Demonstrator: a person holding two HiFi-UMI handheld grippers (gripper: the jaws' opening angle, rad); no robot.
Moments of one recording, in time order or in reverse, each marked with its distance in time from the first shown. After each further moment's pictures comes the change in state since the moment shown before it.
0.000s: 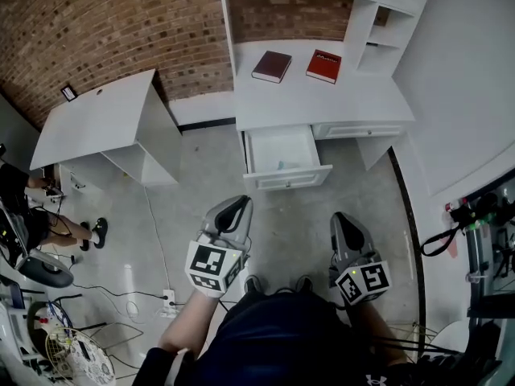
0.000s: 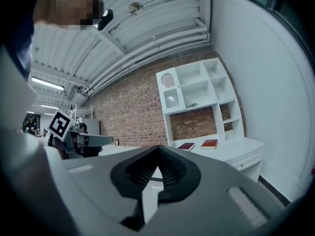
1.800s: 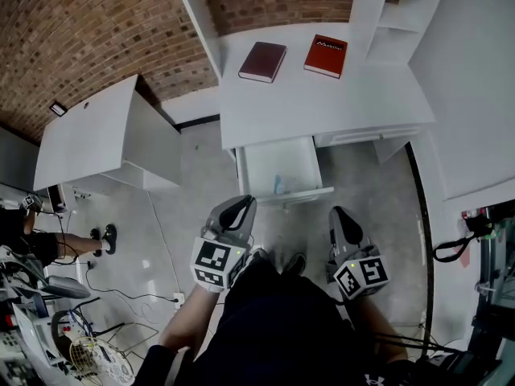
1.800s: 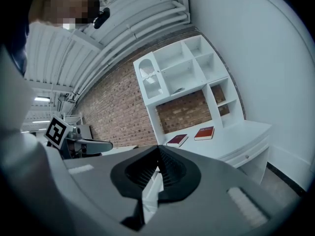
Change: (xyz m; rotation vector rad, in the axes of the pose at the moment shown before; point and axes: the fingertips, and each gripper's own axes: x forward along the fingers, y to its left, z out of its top) left arm 0.202 0.042 -0.026 0.040 0.202 -0.044; right arm 0.148 -0.149 -0.026 0.161 0.089 -0.029
